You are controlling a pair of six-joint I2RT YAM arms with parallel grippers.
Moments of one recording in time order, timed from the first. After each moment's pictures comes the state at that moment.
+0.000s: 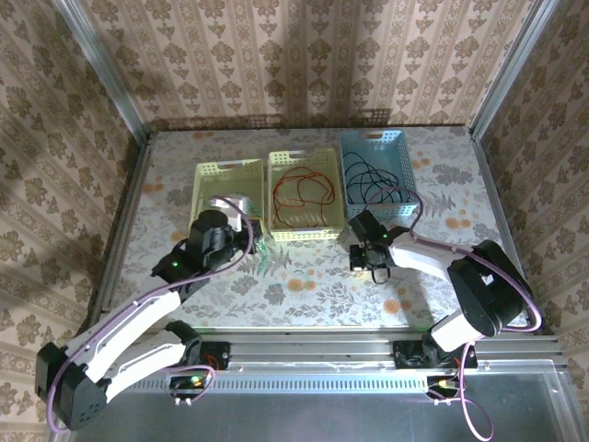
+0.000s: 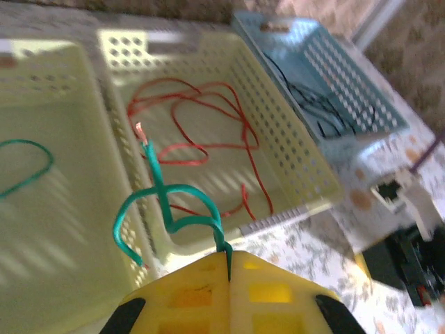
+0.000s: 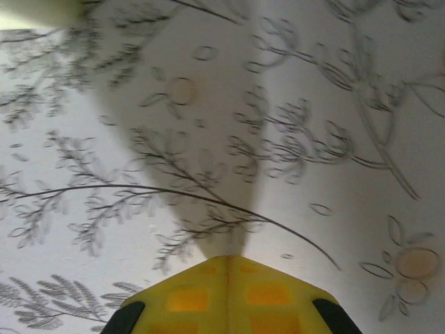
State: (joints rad) left arm -0.66 0.86 0.66 -0.21 -0.02 -0.41; right arm 0.52 1.52 0.74 -0.45 0.05 0.53
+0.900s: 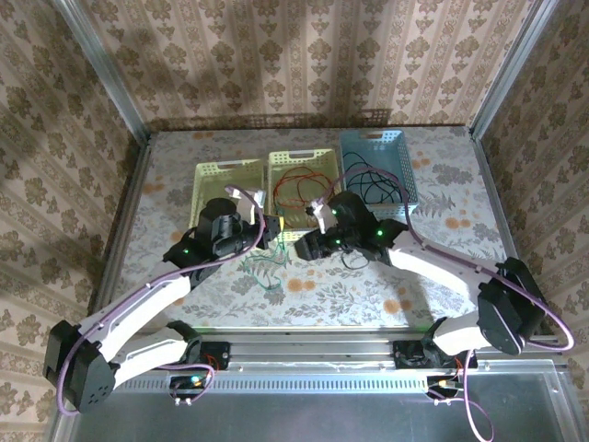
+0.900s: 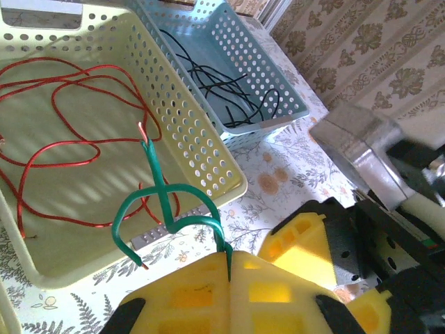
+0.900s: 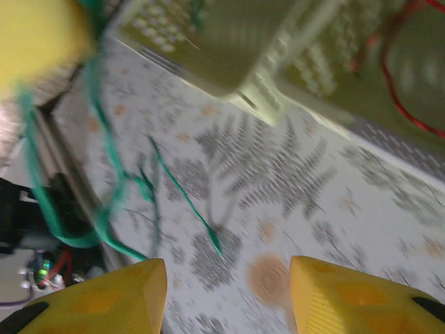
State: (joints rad) left arm -0.68 1.02 0.73 -0.10 0.27 -0.47; right arm 0.72 1.42 0.97 -0.26 -0.40 0.34
